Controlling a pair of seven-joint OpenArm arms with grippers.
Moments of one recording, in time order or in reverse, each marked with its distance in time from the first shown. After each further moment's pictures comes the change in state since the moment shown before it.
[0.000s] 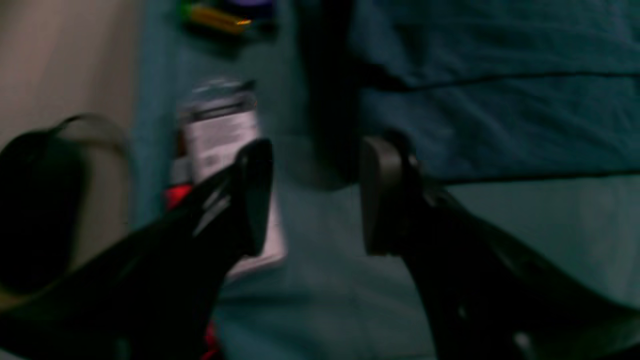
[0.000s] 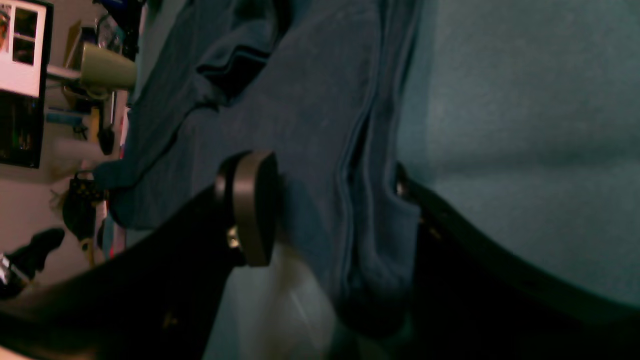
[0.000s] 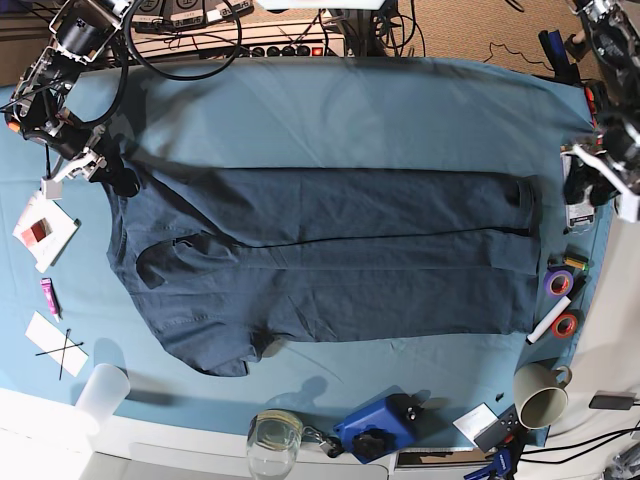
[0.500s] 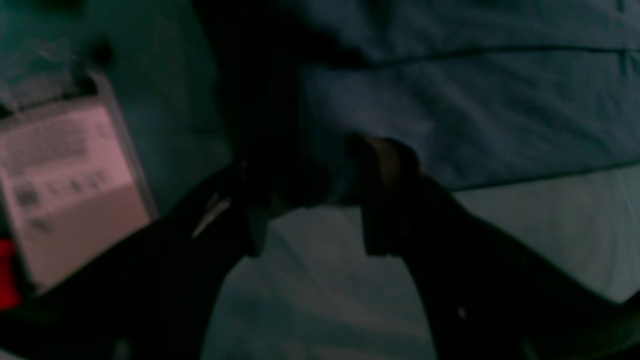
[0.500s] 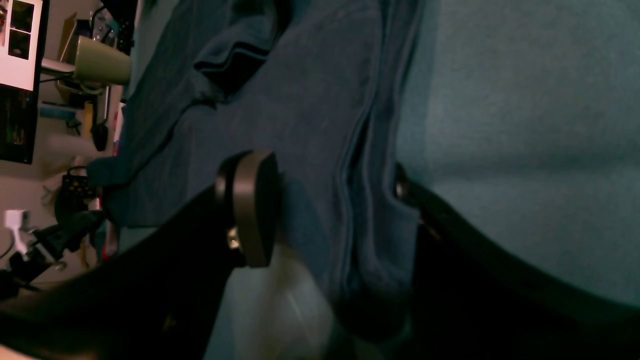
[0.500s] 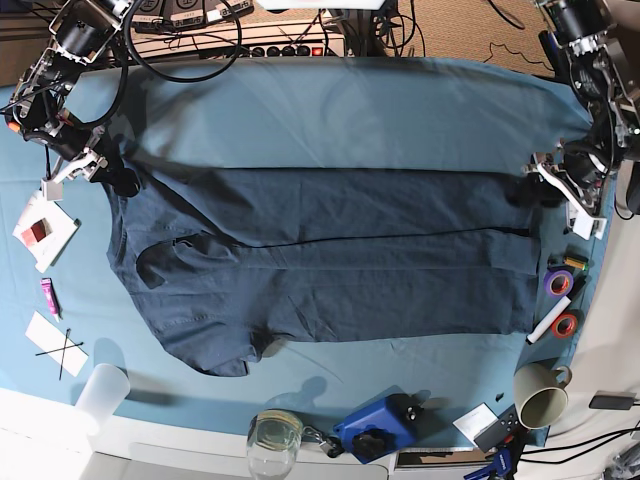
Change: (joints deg) left arm -8.7 0.6 8.5 -18.4 -0.2 -0.2 2.4; right arm 0.2 0.0 0.0 0.0 -1.6 0.2 0.2
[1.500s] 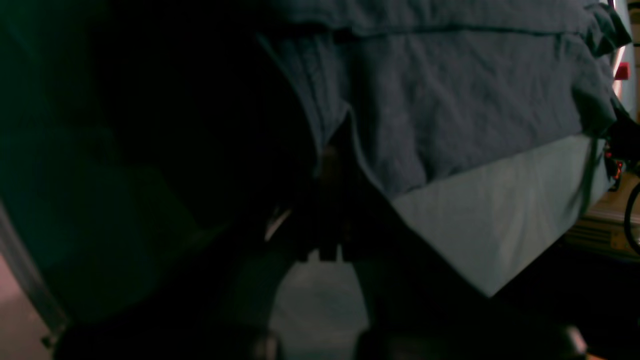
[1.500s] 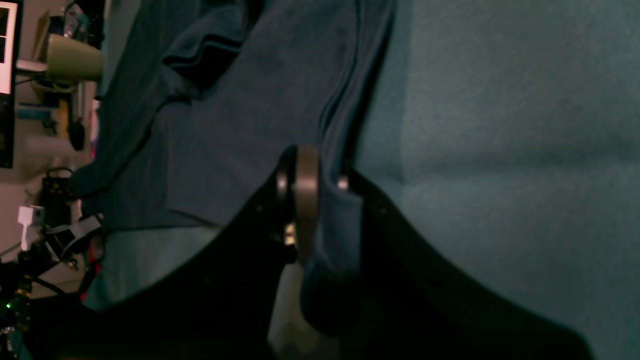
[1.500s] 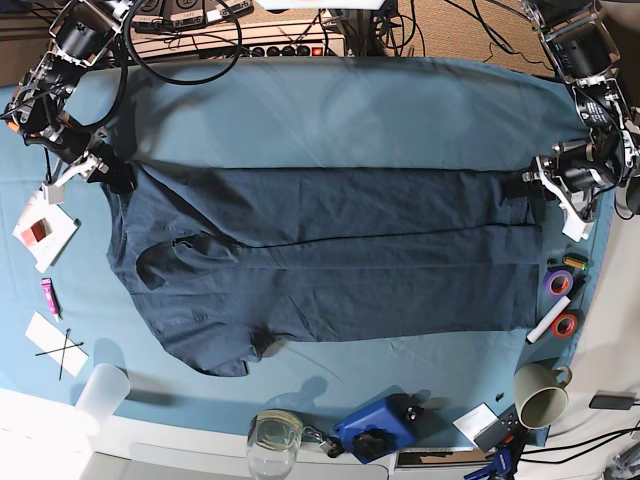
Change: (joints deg) left arm -7.3 -1.1 -0.5 -16.3 -10.7 -1.3 12.9; right arm 0.9 -0.1 0.0 1.7 -2.6 -0.5 0.5
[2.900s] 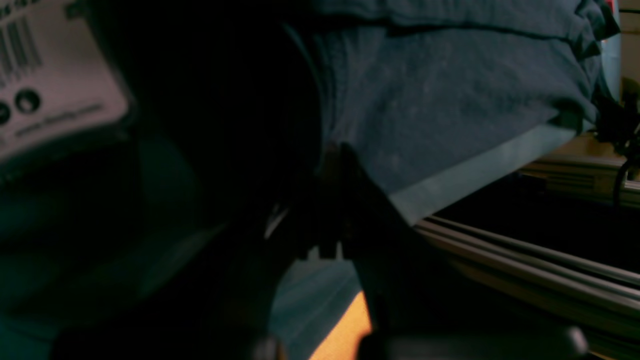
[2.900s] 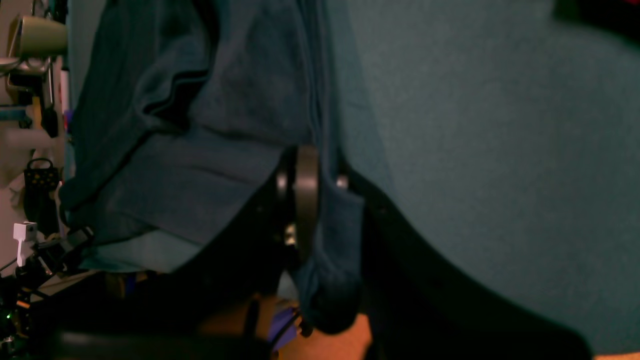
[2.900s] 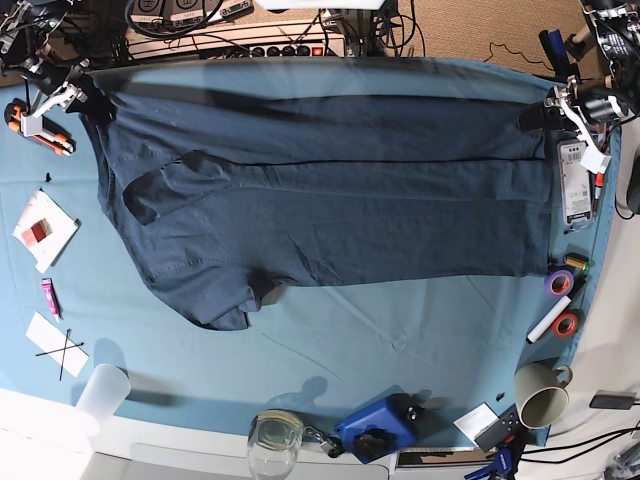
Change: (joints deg) left arm 19.4 -5.9 -2.7 6.9 -14.7 -3.3 0.4; right arm -18.2 0.4 9.6 7.7 9.7 0.1 -5.5
